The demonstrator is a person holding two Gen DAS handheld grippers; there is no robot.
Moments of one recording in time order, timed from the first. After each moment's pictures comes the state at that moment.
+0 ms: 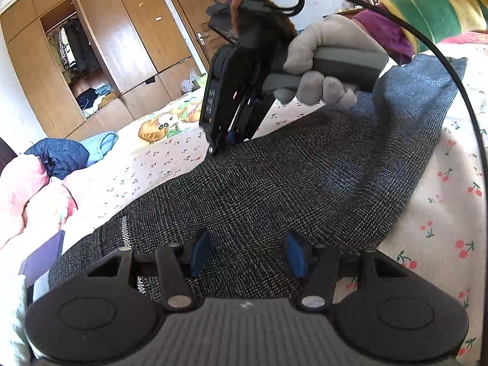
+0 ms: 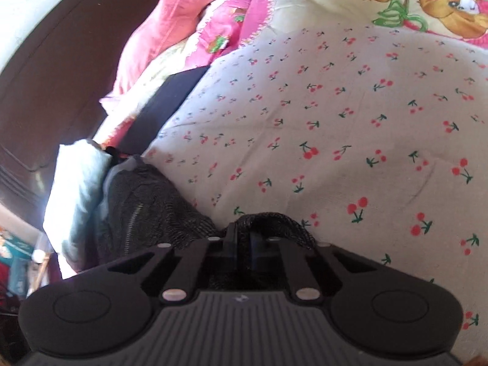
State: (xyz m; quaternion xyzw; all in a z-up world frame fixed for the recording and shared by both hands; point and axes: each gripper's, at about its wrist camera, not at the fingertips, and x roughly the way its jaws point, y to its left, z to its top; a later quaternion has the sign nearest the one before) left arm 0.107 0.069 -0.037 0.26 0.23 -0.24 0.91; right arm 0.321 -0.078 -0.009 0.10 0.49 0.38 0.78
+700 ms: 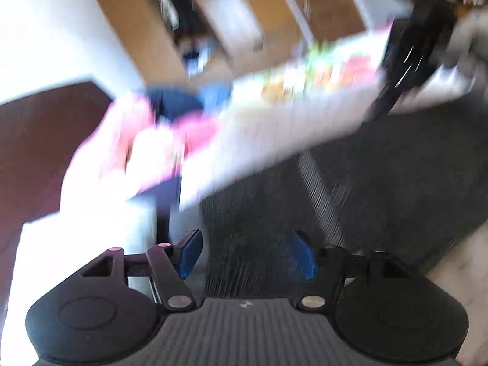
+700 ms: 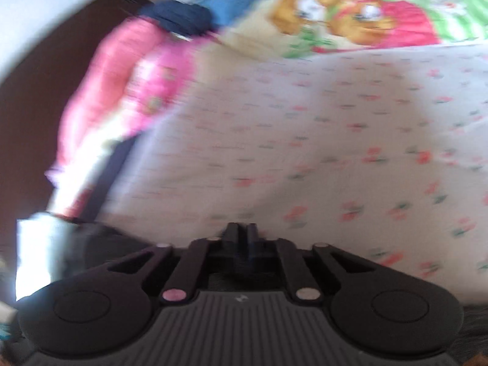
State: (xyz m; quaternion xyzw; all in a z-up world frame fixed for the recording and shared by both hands) left arm 0.127 0.164 -0.027 0.24 0.29 0.00 0.93; right arm 0.320 -0.101 -0.001 0.16 0.48 0.20 0.84
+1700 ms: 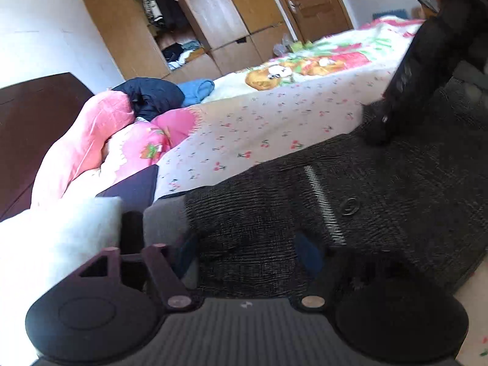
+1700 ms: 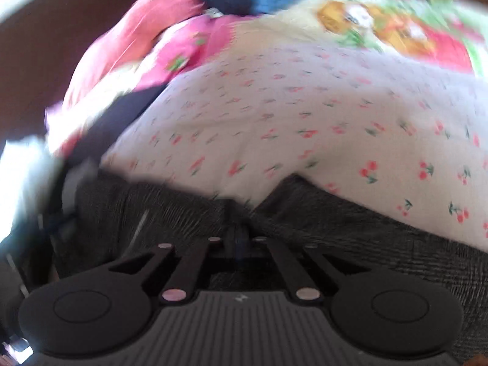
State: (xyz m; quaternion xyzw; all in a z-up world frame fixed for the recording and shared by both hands) left arm 0.169 0.171 -0.041 0.23 0.26 -0.05 0.93; right arm 0.274 -0.037 -0.014 0.13 0.45 0.24 0.85
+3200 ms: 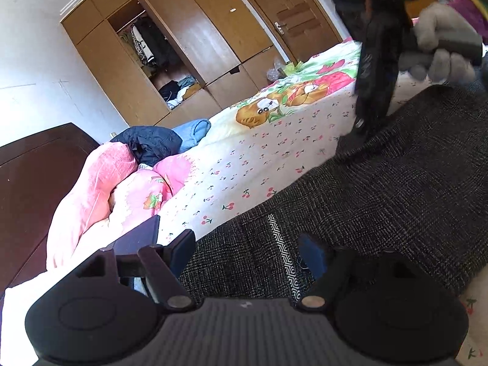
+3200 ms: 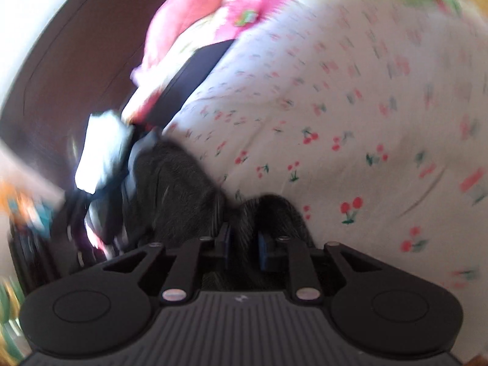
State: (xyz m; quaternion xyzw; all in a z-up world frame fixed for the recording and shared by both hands) left arm 0.156 0.115 -0.028 0.30 0.20 -0.06 0.93; right arm 0.354 -0.093 -0.031 0.14 0.53 0.47 0.69
